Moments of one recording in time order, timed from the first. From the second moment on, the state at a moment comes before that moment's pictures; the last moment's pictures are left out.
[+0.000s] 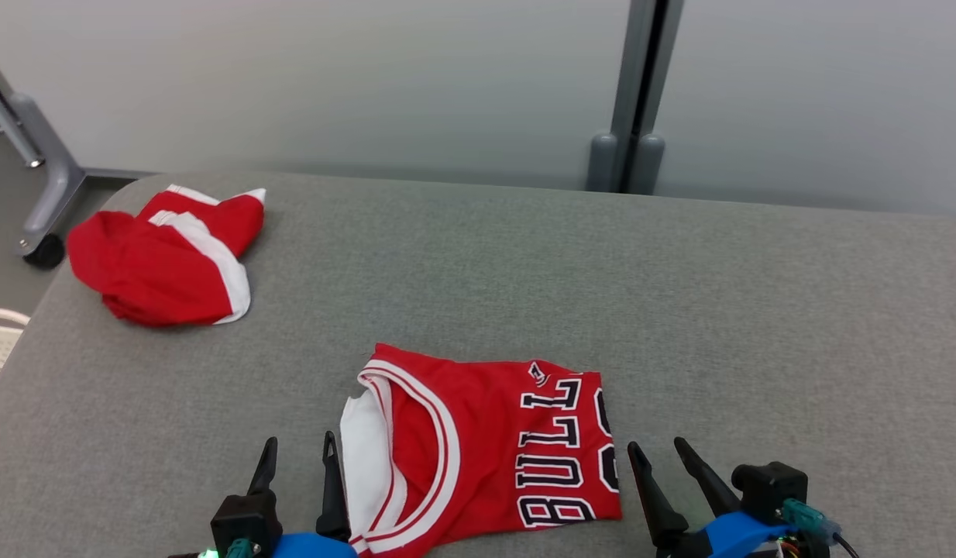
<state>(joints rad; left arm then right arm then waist) -0.01 0.05 -0.20 0.40 -0.23 0.11 -0.26 -0.13 -0.05 0.23 0.56 0.33 0.13 -0.26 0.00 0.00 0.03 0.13</state>
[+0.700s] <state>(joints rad) -0.05 0.05 -0.24 0.36 -0.24 0.14 -0.26 -0.35 -0.04 0.35 0.78 0.52 0.13 -0.26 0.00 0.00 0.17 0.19</state>
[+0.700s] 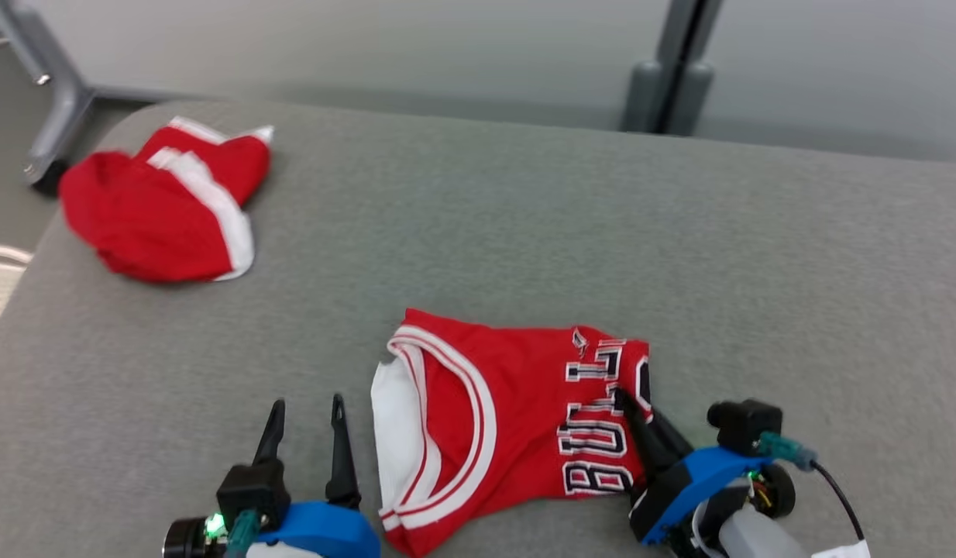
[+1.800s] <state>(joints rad) -0.17 0.05 -0.34 0.40 -0.22 0.10 -0.26 -0.53 -0.16 0.27 0.78 0.44 0.13 -0.26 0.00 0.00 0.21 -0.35</state>
